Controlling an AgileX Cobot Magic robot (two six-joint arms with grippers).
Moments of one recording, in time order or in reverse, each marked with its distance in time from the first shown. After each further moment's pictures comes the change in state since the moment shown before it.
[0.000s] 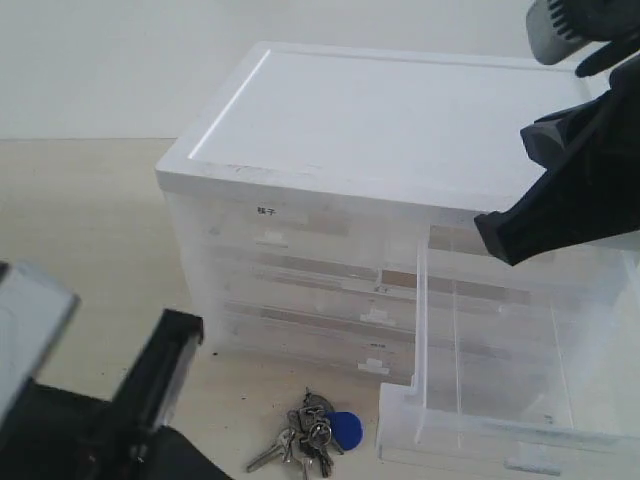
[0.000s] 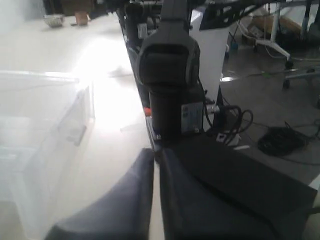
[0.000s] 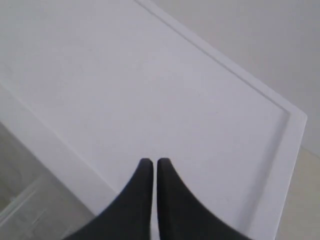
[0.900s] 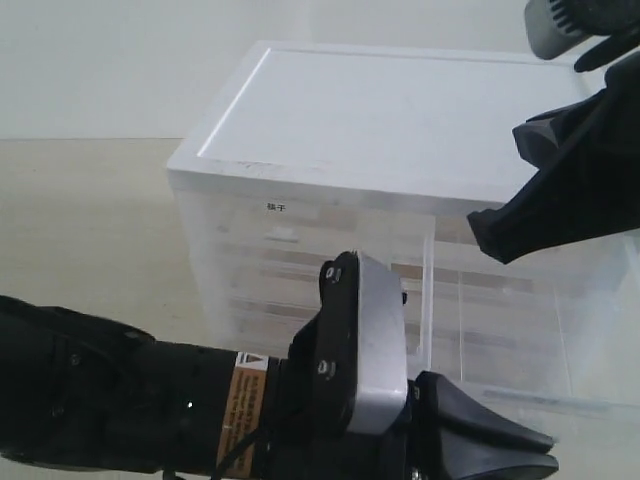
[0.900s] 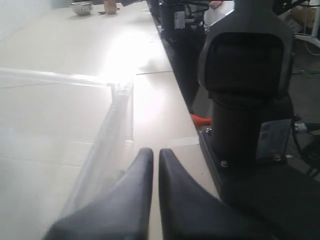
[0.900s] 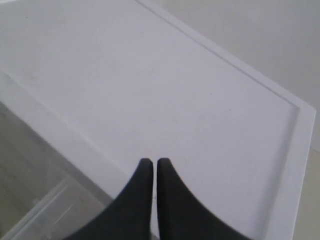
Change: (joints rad) left arm -0.321 0.460 -0.325 -0.482 0.196 0.287; right arm 0.000 0.000 0.001 -0.002 -0.018 0.026
